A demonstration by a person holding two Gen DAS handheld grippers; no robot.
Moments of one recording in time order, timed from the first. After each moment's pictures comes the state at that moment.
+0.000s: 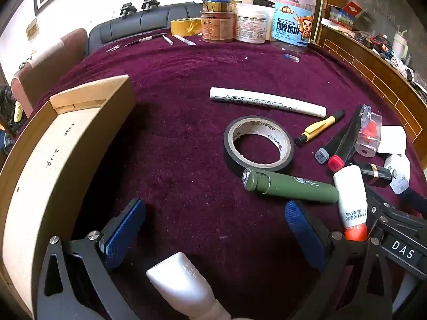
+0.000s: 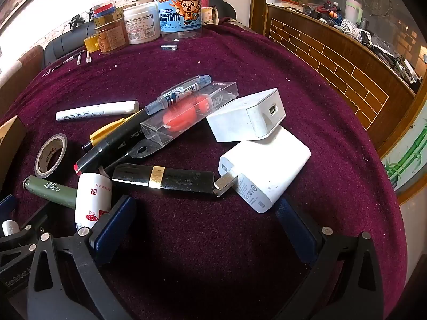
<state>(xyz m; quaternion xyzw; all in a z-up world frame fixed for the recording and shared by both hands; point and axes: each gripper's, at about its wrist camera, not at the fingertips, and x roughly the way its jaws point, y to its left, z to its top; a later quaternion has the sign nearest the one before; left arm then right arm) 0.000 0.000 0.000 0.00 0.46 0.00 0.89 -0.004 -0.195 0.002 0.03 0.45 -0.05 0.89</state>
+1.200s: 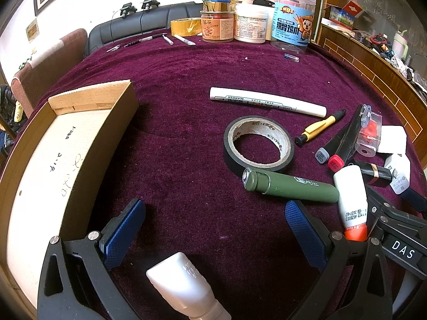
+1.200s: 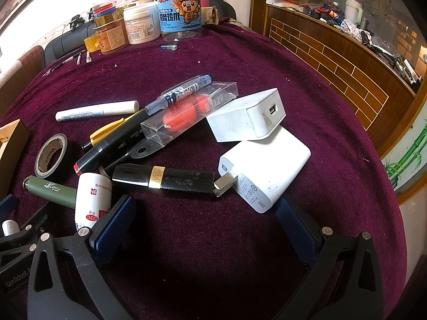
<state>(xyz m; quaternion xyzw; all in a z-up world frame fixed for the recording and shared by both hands) 0.000 0.000 0.000 0.00 0.46 0.00 0.89 -0.004 -0.196 0.002 0.03 0.45 -0.05 0.89</state>
